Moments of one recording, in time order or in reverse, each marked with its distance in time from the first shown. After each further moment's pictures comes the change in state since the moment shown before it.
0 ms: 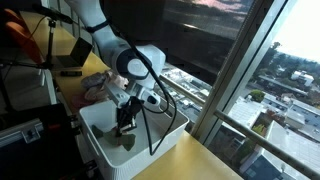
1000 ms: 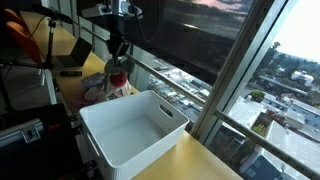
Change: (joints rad) arm 0.187 -0.420 0.178 0.039 -0.090 -0.189 0.187
